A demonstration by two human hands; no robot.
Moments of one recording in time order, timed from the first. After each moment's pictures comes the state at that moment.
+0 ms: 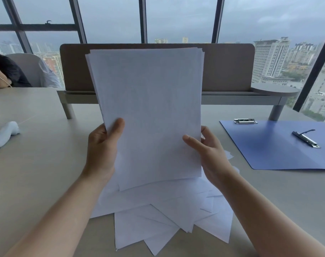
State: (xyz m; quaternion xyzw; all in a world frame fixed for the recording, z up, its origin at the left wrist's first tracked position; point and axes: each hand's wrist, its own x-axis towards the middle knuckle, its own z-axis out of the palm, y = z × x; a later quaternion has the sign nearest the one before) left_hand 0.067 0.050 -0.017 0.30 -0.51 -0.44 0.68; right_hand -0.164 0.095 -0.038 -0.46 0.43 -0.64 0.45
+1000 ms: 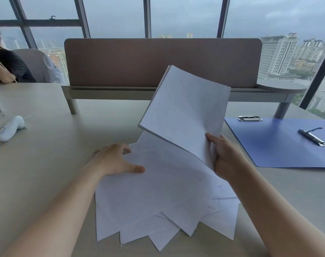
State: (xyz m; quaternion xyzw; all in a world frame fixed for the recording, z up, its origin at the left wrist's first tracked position) left_hand 0.101 0.015 -0.052 0.63 -0.76 -0.14 0.08; right_hand -0.198 0.065 -0.060 -0.22 0.47 -0.66 0.55
